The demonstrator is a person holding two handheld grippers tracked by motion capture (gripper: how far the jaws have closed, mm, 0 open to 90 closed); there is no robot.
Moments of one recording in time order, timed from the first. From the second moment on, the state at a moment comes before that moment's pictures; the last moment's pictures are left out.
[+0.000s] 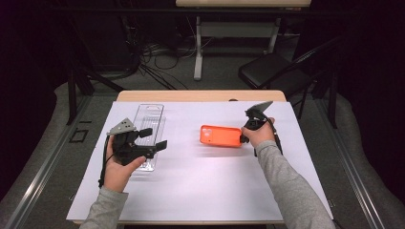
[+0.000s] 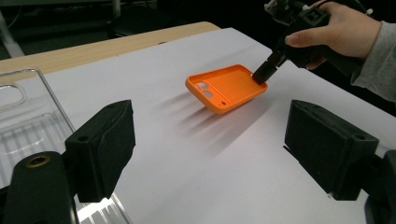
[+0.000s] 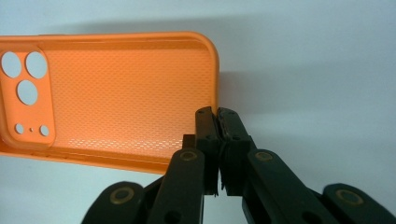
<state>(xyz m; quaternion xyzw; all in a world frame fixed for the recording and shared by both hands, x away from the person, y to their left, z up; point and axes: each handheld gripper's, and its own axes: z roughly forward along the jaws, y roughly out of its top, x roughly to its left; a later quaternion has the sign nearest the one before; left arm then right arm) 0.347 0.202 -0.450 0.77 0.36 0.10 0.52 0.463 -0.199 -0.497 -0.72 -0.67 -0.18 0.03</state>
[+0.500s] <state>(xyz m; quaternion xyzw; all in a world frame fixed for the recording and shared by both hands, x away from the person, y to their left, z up) 0.348 0.188 -0.462 0.77 0.36 0.08 0.52 0.452 -0.180 -0.491 -0.69 -0.69 -0.21 0.03</state>
